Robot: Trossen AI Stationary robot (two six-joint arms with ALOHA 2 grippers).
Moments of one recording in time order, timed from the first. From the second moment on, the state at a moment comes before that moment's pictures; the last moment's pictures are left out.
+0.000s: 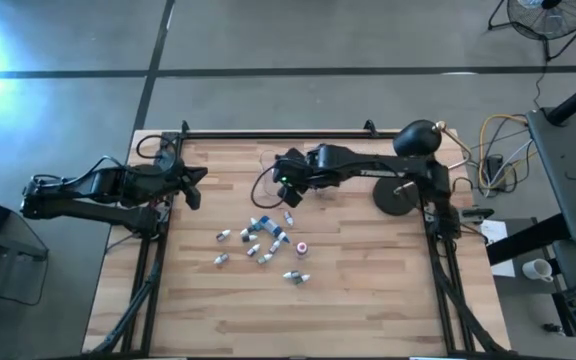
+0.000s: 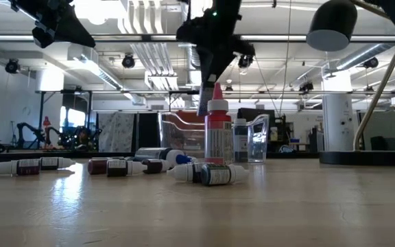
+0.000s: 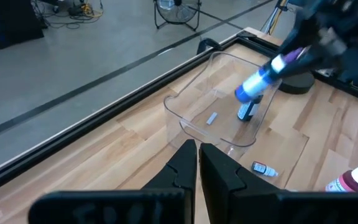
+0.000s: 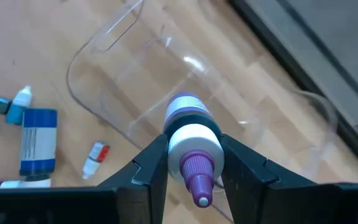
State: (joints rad) left arm 0.00 0.65 0.78 -0.70 -0.59 -0.45; right arm -0.09 2.05 2.03 -1.23 0.43 0.57
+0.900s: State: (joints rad) left arm 0.00 0.65 0.78 -0.70 -0.59 -0.41; right arm -0.13 2.21 2.05 -1.28 0.20 0.63
